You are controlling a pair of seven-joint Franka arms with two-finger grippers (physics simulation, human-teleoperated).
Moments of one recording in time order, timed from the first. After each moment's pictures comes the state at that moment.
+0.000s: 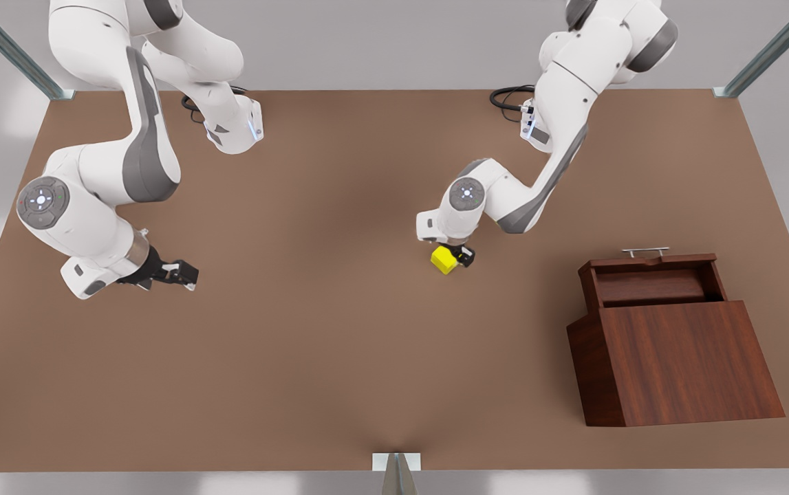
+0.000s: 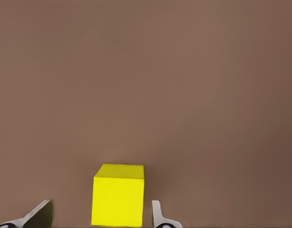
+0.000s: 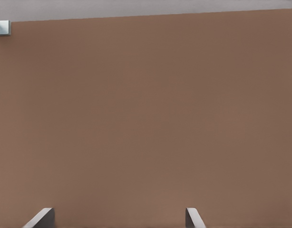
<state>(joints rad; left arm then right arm) -0.23 0.40 -0.47 -1.99 0.20 2.32 -0.03 -0.02 0.24 0.17 -1.50 0.00 1.78 0.18</state>
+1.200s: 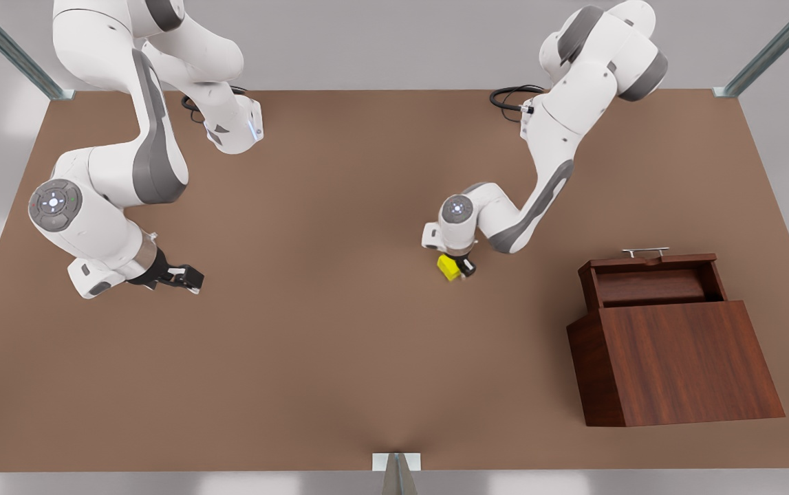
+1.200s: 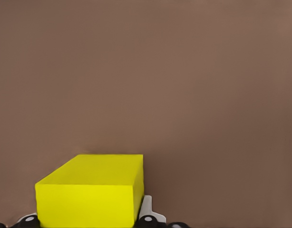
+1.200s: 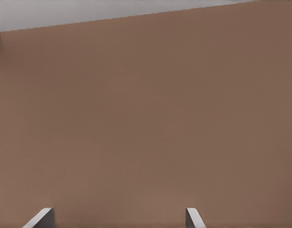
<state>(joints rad) -0.24 0.57 -0.42 -2.04 0.44 2.43 -0.05 -0.01 0.26 0.17 -1.49 -0.02 1.79 0.27</state>
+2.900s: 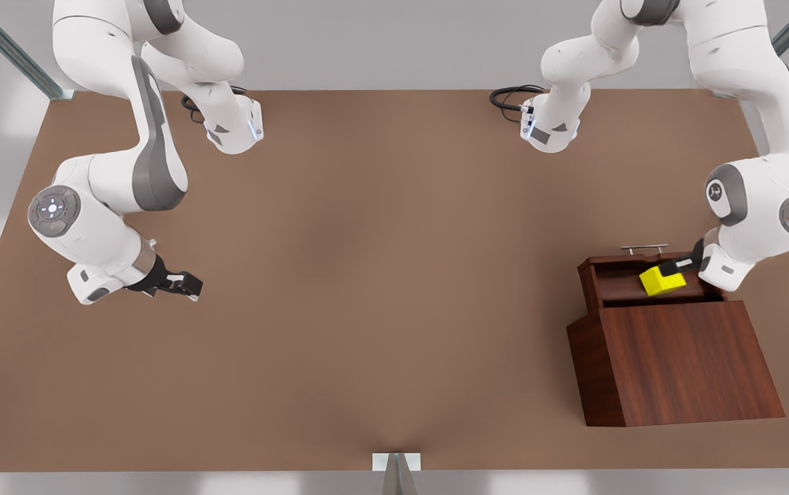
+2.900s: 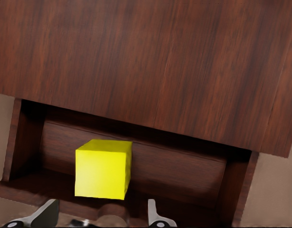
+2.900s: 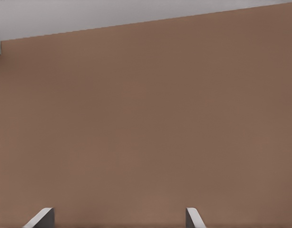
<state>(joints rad) 0.21 0.14 -0.13 -1.75 0.06 1.76 -0.14 -0.02 0.27 0.17 -1.49 -0.02 1.83 0.27</state>
